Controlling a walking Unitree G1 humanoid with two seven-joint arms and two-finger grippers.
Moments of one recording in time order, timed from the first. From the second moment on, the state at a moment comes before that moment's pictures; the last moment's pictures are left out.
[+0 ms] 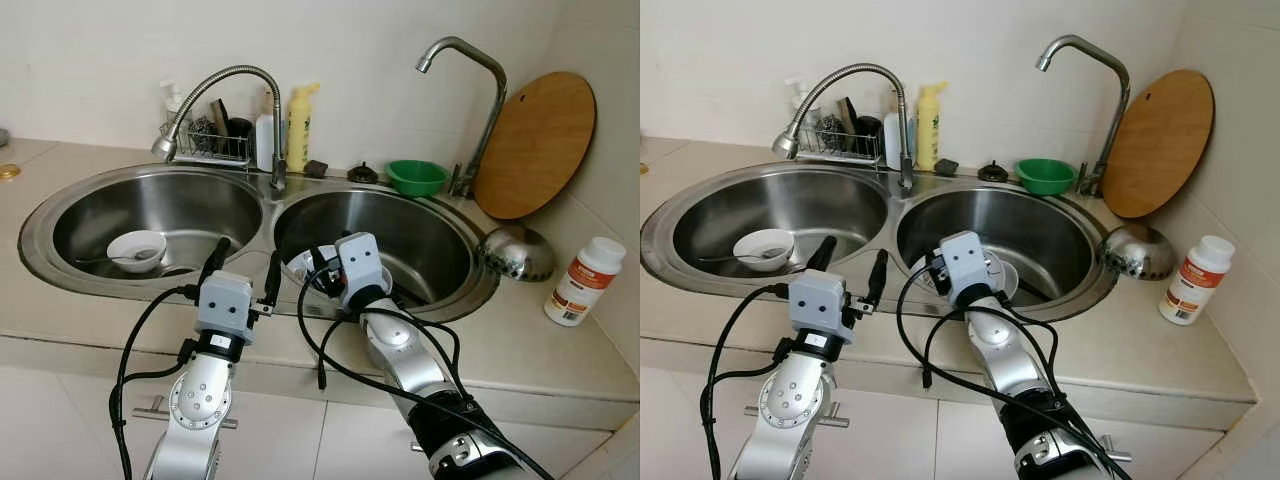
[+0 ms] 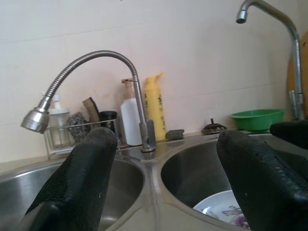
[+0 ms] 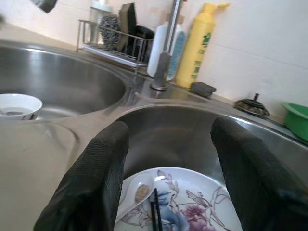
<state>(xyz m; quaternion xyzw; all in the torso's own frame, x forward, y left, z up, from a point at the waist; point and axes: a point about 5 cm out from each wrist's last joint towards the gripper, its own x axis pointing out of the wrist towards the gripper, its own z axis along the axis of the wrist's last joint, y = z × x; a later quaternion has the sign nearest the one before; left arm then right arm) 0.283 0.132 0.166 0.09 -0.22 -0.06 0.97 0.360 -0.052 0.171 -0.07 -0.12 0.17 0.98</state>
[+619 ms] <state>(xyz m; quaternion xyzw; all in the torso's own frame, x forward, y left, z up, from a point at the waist) 0.283 0.136 0.168 0.09 -0.23 -0.07 0.97 0.345 -0.052 0.212 -0.03 -0.25 0.15 0.96</state>
